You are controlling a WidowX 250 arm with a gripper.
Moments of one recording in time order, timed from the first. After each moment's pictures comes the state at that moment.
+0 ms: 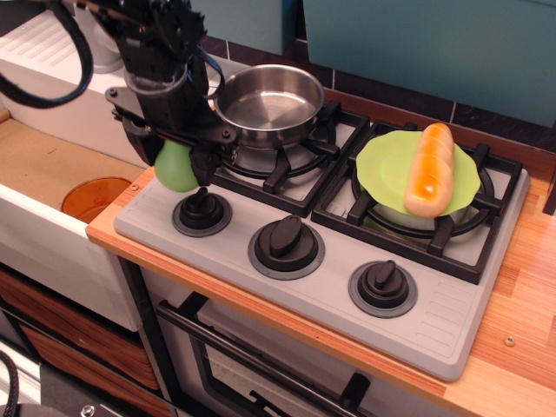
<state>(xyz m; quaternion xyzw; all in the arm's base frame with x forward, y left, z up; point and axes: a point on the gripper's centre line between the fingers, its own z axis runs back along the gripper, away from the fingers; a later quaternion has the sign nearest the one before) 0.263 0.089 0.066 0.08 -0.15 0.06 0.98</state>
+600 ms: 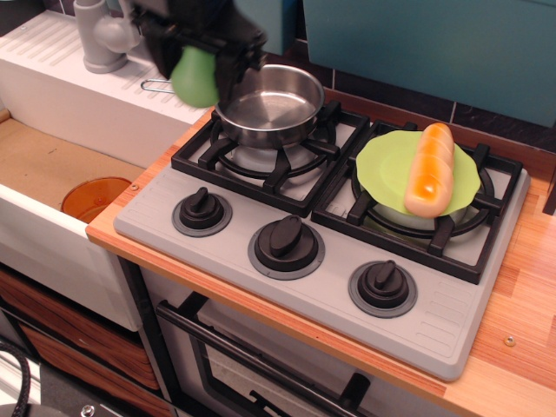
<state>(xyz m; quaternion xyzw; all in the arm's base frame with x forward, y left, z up) 0.306 0.080 0.123 0.11 -0.14 0.06 0.98</state>
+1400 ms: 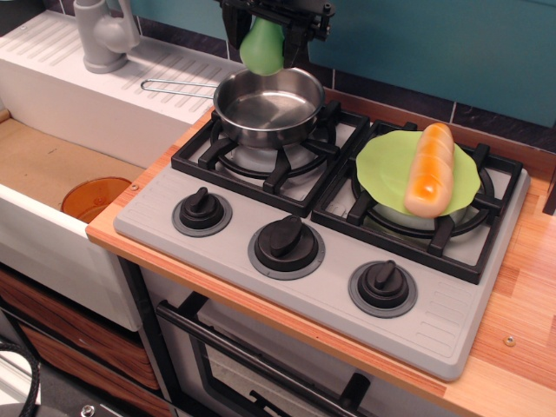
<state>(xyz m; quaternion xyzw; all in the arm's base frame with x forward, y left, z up) 0.379 0.068 0.106 0.11 -0.15 0.06 0.98</state>
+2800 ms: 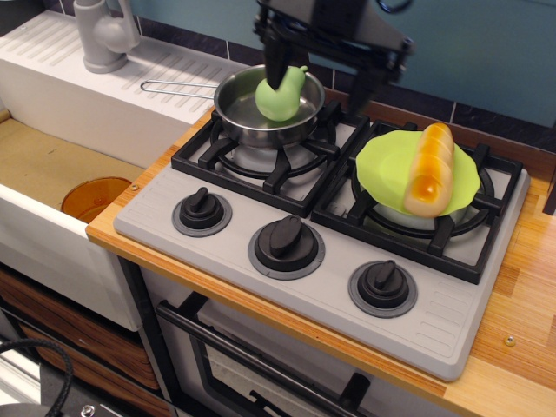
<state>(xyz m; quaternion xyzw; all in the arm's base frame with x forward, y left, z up) 0.314 -0.021 0.124 0.12 -0.12 0.10 0.98</state>
